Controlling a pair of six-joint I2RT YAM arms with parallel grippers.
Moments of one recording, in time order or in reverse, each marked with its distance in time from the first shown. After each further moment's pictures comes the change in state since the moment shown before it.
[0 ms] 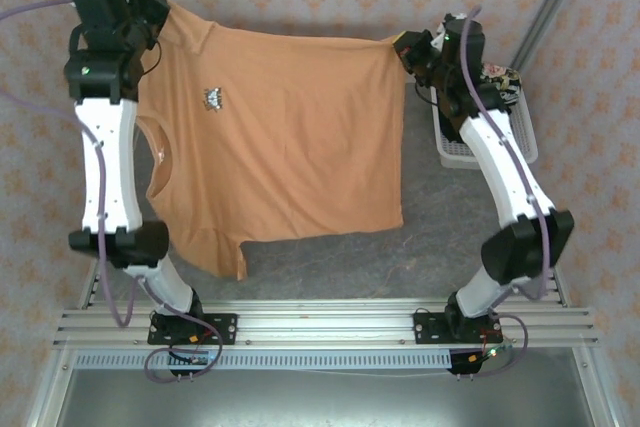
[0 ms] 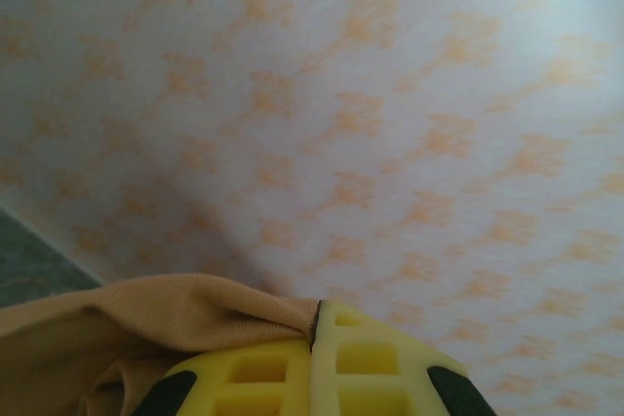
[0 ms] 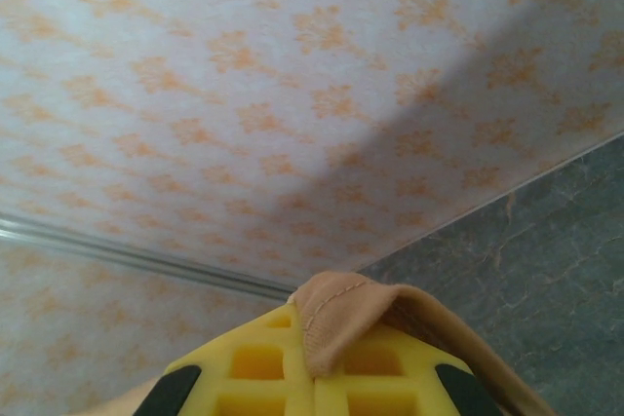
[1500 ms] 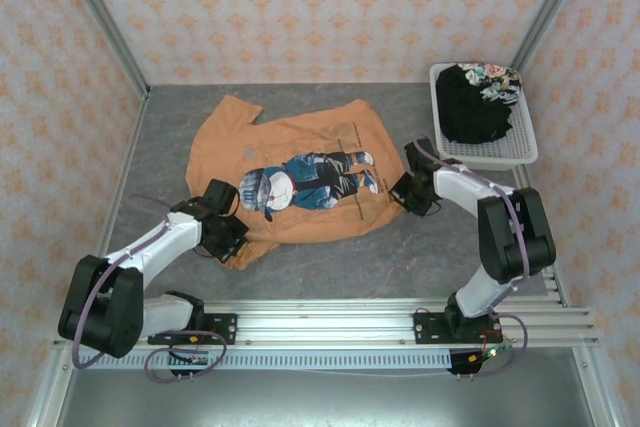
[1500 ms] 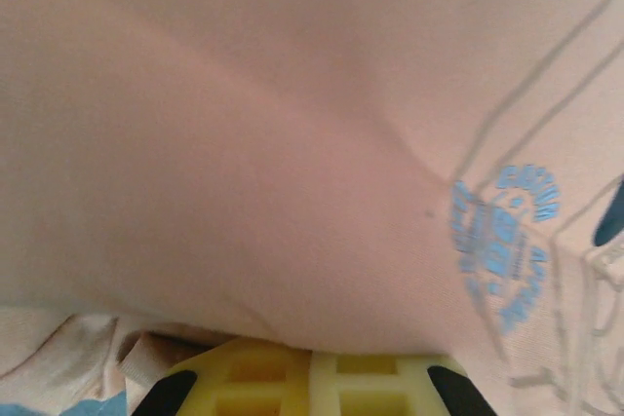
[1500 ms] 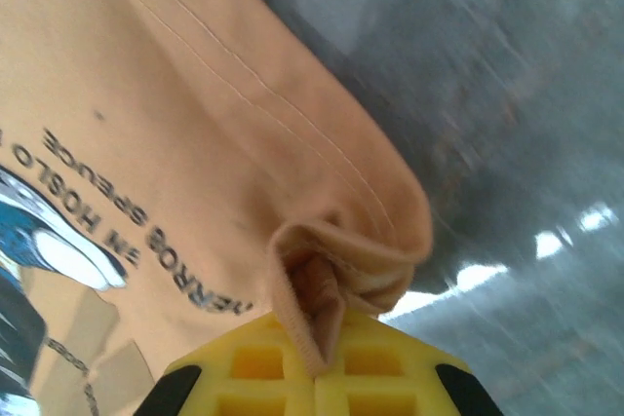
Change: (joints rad) left arm -0.338 -0.548 -1.802 0.114 0.145 -0.275; right arm 0.043 -0.048 -0.847 -0.277 0.148 -0.044
